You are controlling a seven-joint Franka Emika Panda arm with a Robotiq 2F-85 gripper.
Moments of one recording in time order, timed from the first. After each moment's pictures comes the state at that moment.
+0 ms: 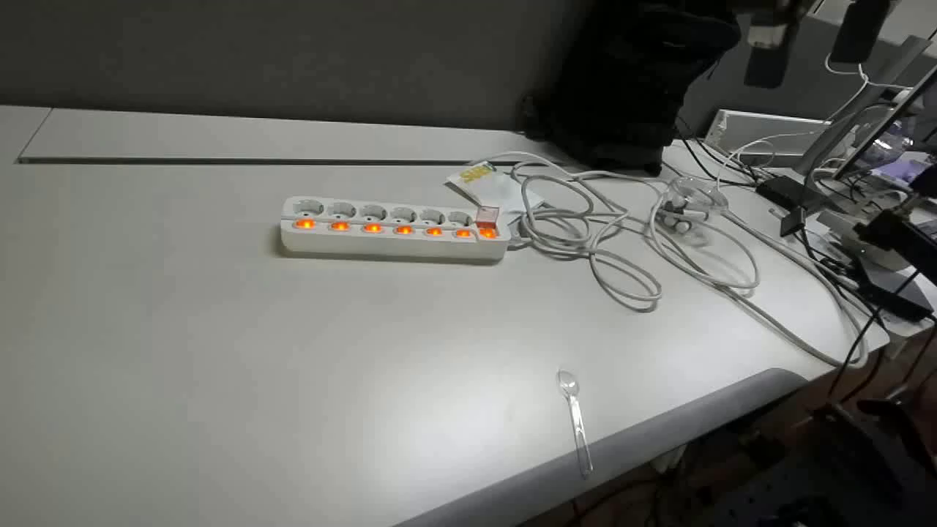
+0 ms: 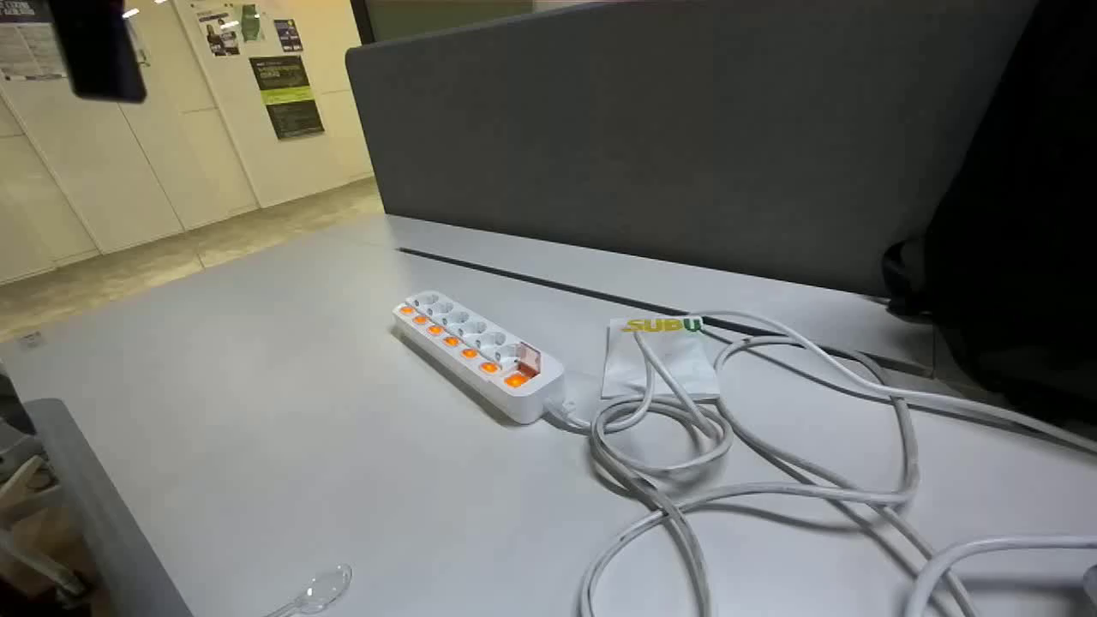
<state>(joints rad) -0.10 -0.43 0.05 -2.46 -0.26 1.81 0.03</state>
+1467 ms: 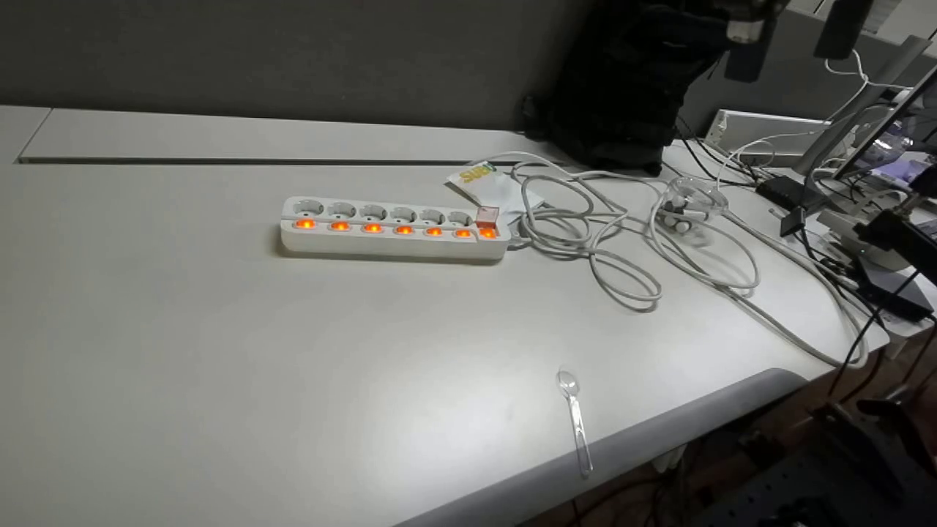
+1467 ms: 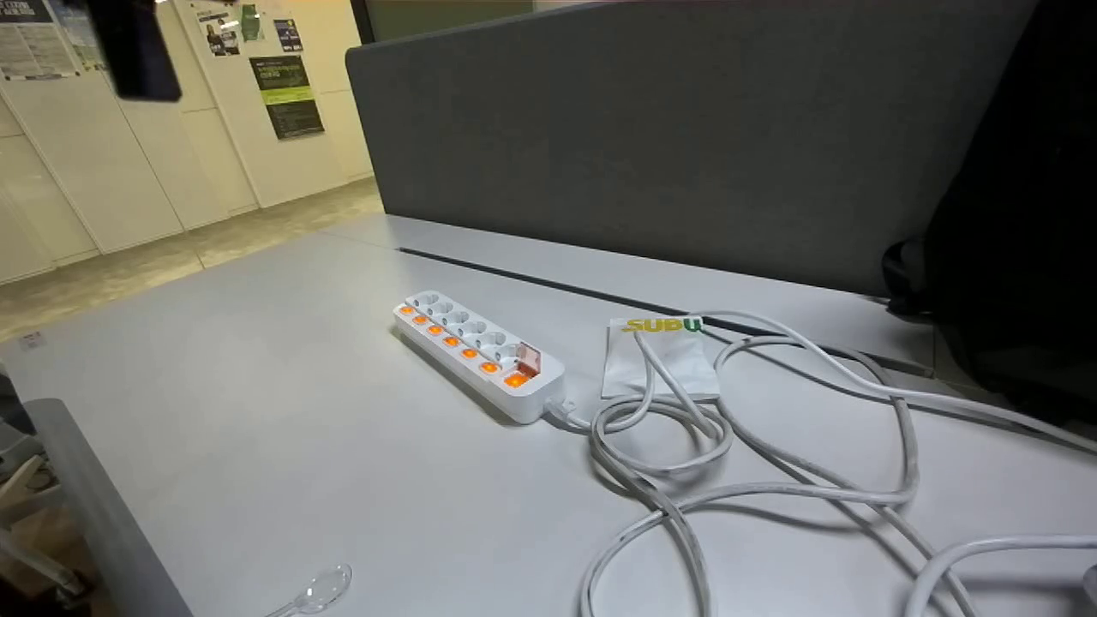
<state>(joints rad) -0.09 -0.43 0.05 -2.47 -0.26 1.87 0.07</state>
